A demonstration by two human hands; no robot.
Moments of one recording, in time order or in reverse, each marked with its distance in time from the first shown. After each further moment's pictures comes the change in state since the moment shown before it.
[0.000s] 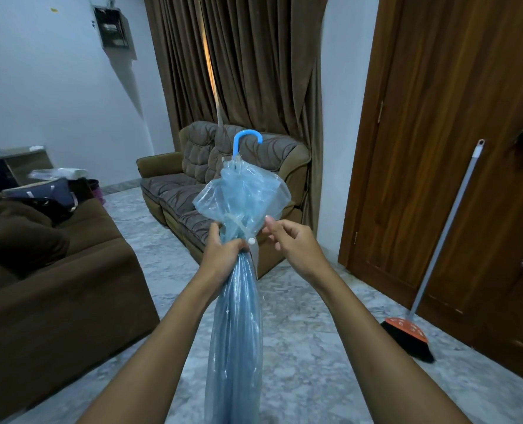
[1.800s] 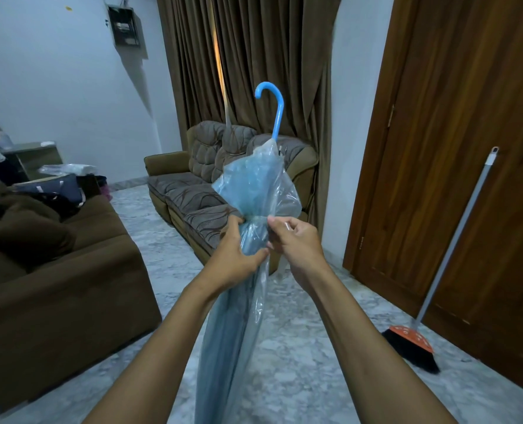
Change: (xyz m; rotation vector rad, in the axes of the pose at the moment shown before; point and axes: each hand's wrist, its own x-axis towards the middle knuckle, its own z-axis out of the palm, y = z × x) left_hand -0.003 0.008 -0.004 0.513 -0.162 0.283; right_hand 0.024 0.005 0.021 0.338 0.168 0.210
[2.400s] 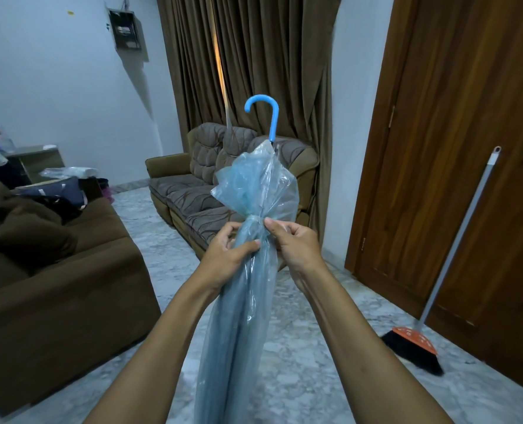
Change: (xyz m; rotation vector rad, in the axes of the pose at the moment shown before) left_hand -0.006 0.009 -0.008 -0.564 0.003 -0.170; right_hand 0.004 0.004 0.002 0.032 0.048 0.058
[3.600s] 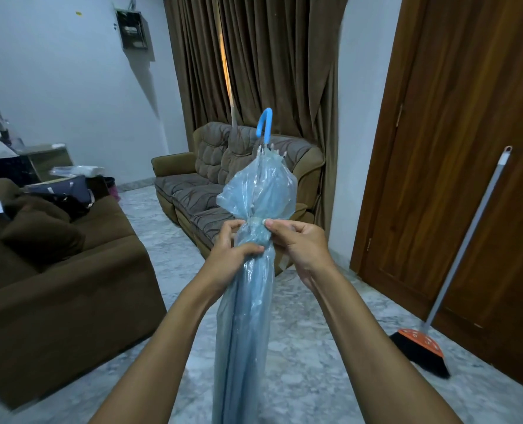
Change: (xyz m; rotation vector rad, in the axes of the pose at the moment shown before) left_hand 0.002 -0.005 -0.011 0.180 0.085 -0.029; right_hand -0.002 -0.005 0.002 0.049 -0.096 0.006
